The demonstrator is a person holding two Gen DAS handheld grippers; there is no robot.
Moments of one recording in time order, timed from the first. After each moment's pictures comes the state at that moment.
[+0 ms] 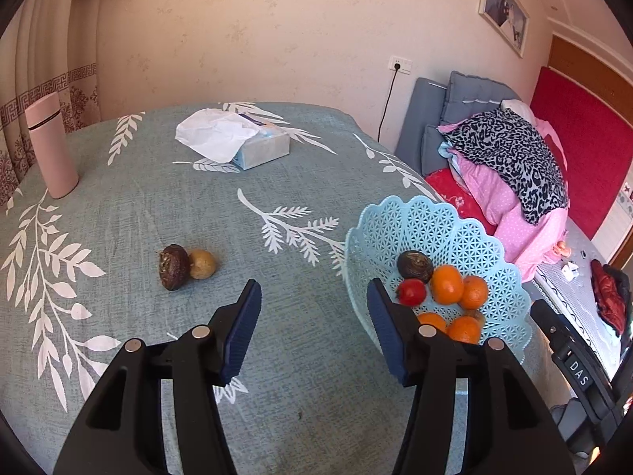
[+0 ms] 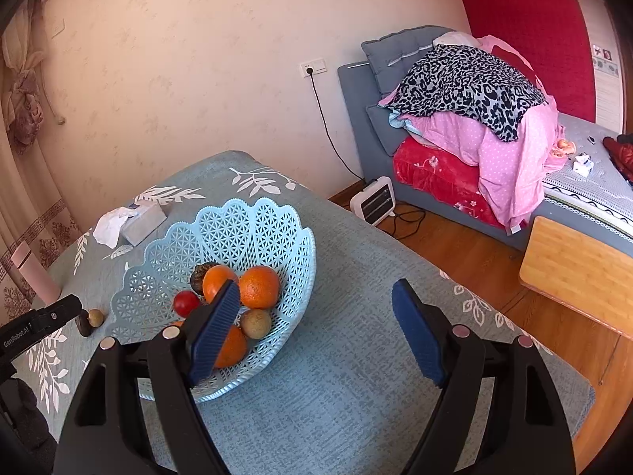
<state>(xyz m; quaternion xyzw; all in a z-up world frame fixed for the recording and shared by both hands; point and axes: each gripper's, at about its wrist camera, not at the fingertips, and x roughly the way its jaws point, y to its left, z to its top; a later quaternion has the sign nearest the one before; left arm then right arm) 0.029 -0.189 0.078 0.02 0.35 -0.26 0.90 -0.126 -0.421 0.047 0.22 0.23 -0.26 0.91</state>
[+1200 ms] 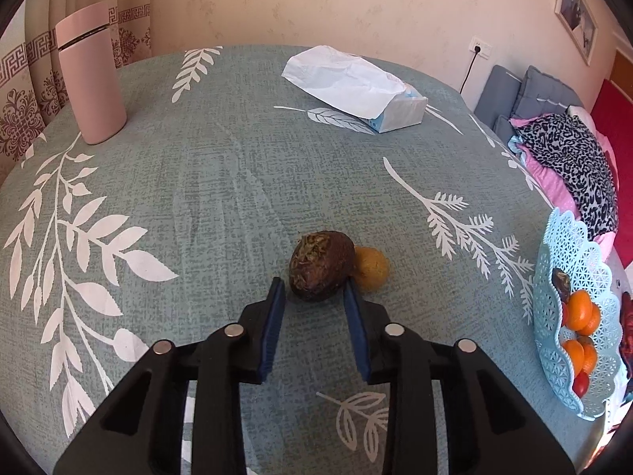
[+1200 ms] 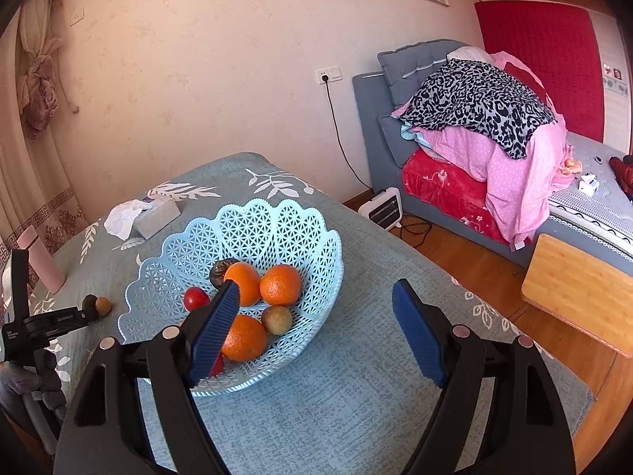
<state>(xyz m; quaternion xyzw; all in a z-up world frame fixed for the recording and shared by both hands) 0.129 -0.122 0.021 0.00 0.43 -0.17 0.89 -0.127 -0.397 0.056 0.18 0.22 -0.25 0.92</state>
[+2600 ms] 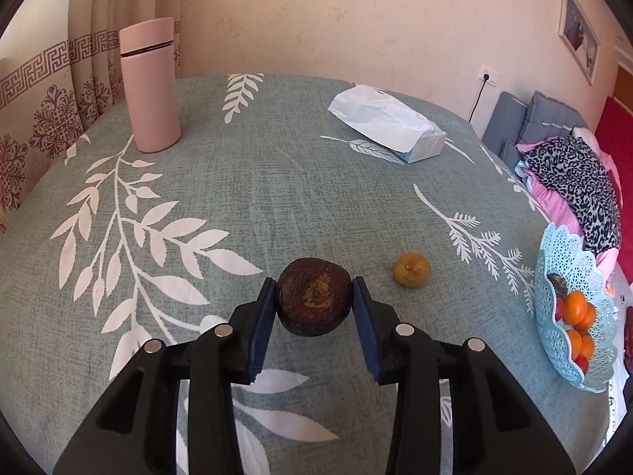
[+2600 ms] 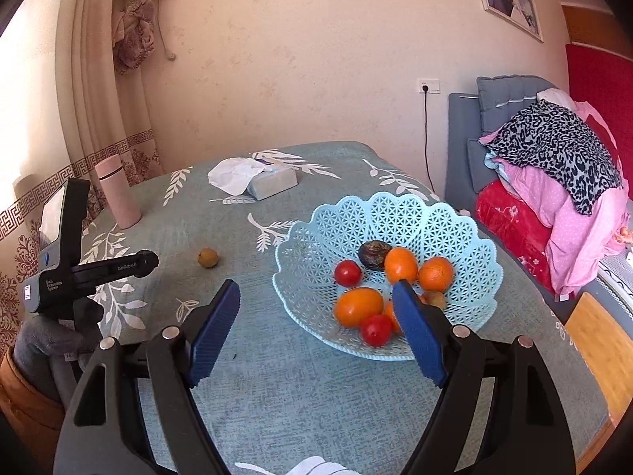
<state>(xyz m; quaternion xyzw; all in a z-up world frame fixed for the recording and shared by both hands) 0.099 -0.068 0.042 -0.01 0.38 -0.14 0.91 -0.091 -0.282 0.080 0.09 0.25 -0.10 0.96</state>
